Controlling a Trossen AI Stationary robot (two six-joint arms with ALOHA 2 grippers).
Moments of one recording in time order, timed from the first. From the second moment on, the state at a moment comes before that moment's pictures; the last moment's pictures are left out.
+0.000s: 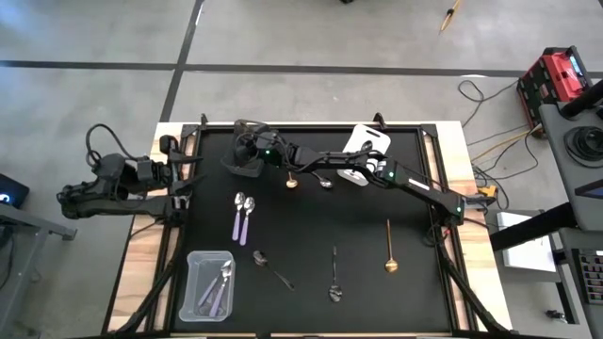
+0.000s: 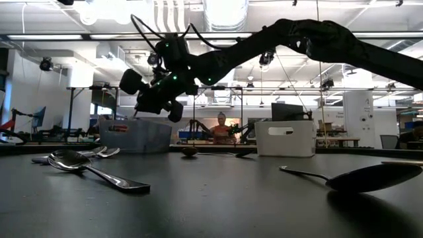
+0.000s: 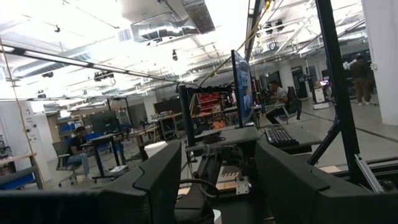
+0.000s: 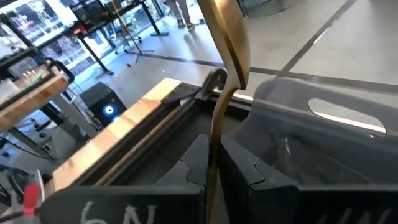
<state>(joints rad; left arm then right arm) 0.01 0.17 0.54 -0.06 -0.10 0.26 -0.26 2.63 2.27 0.13 0.33 0.52</state>
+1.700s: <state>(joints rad) 0.01 0.17 0.54 -0.06 -0.10 0.26 -0.26 2.63 2.27 -0.01 0.33 0.52</state>
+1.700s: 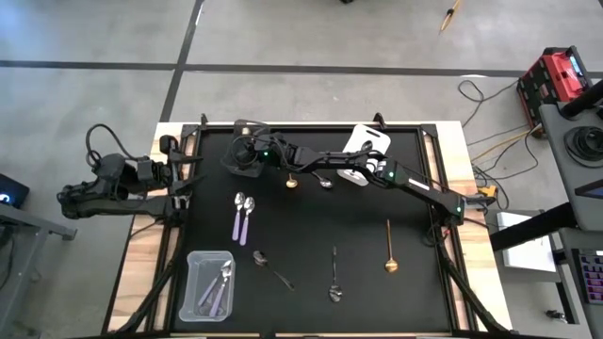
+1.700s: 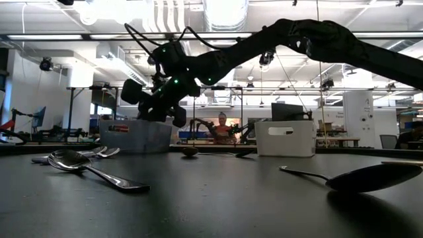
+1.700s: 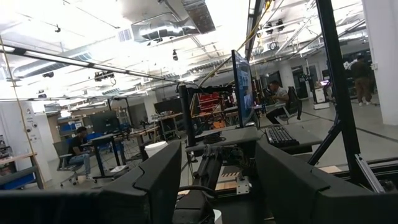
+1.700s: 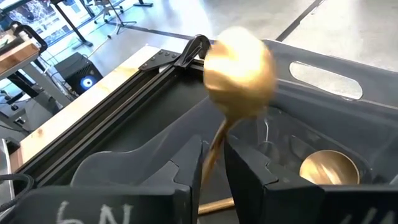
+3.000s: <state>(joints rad) 0.01 0.21 0.53 -0.05 -0.10 0.26 -0.18 2.37 2.27 -0.49 0.34 0.35</state>
